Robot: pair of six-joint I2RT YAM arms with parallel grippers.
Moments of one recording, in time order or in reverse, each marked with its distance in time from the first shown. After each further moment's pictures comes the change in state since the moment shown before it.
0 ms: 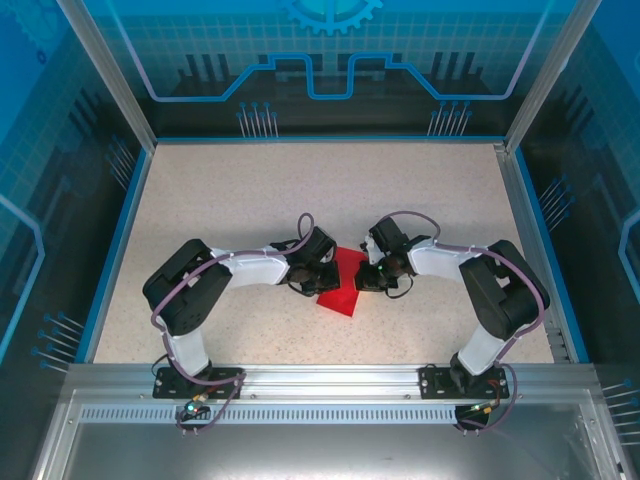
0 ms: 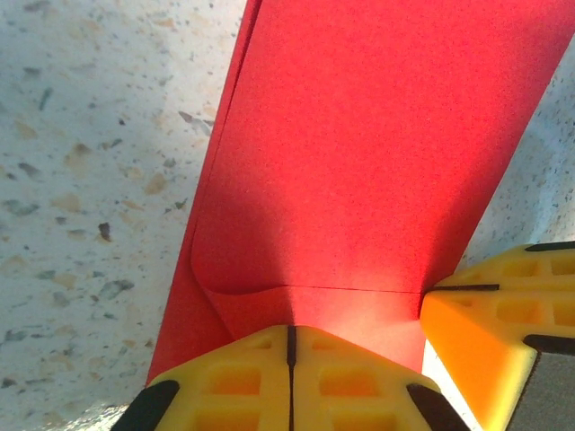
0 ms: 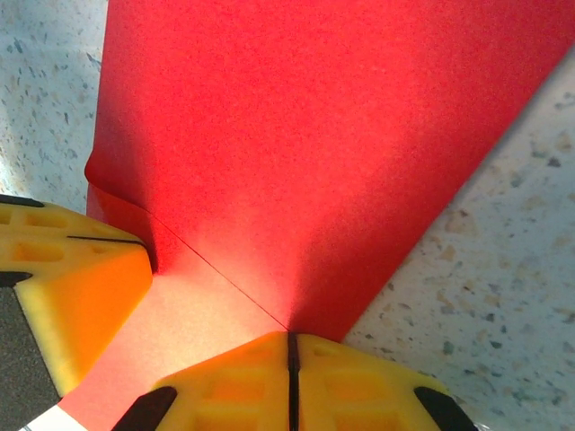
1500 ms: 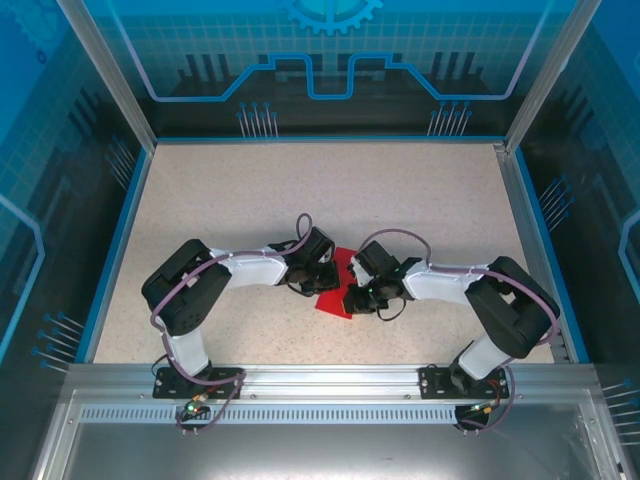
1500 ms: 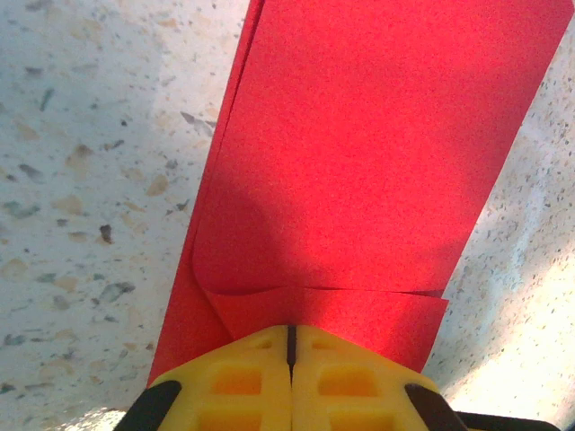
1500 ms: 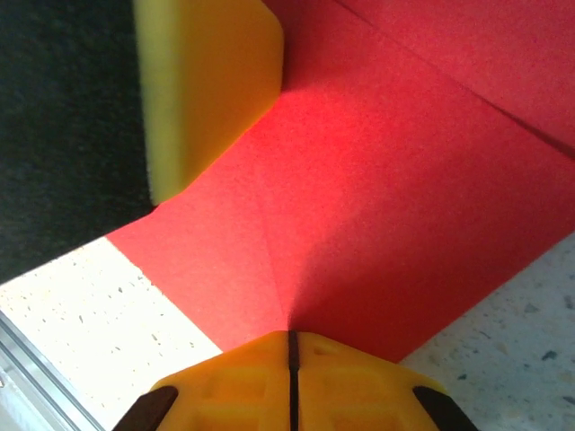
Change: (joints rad) left arm 0.005 -0.004 -0.020 0.033 0.016 -0.007; right arm 0.197 -0.103 -0.130 0.094 0.008 0.111
